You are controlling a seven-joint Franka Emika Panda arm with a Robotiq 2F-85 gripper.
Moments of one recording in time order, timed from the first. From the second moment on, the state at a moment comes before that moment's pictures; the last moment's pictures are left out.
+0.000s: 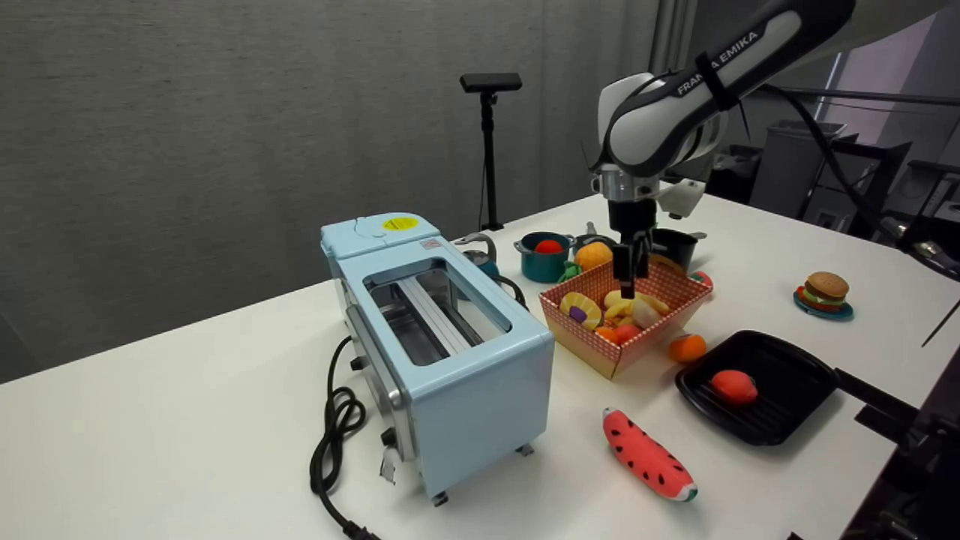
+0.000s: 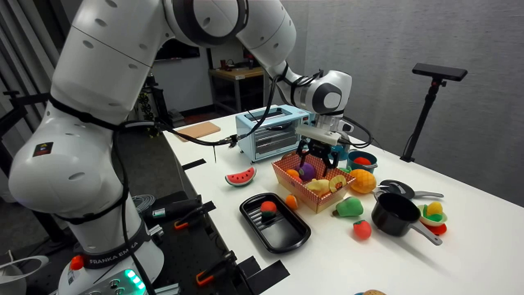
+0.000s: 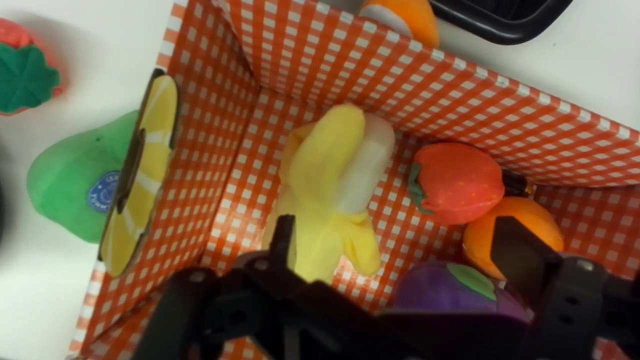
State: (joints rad) arm -0.05 0.63 0.07 -1.71 -0.07 2.10 -0.32
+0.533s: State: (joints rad) arm -0.06 0.64 0.07 -1.70 -0.07 2.10 -0.35
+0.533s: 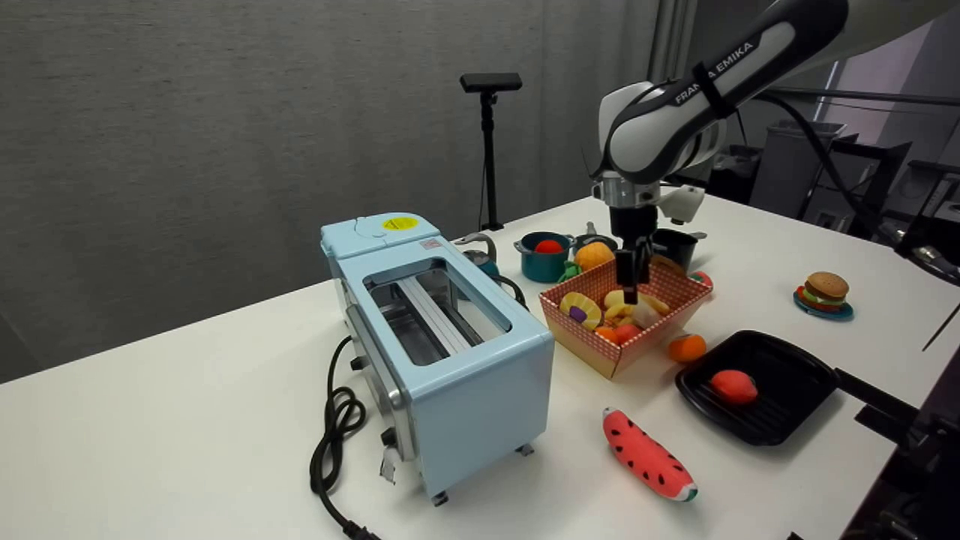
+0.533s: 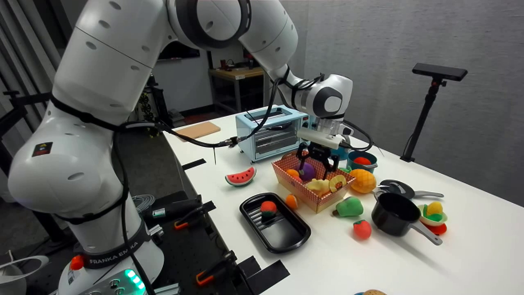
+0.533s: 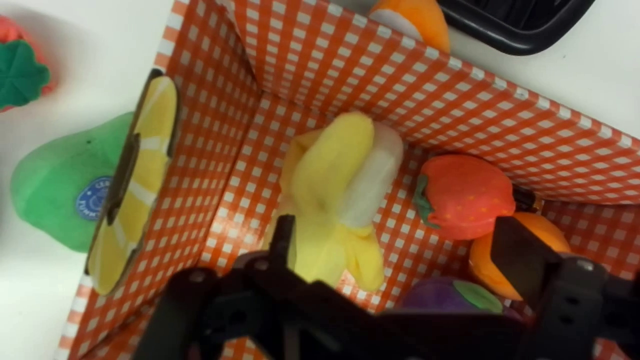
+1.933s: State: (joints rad) arm -0.08 0.80 0.06 -1.59 -0.07 2.10 -0.37
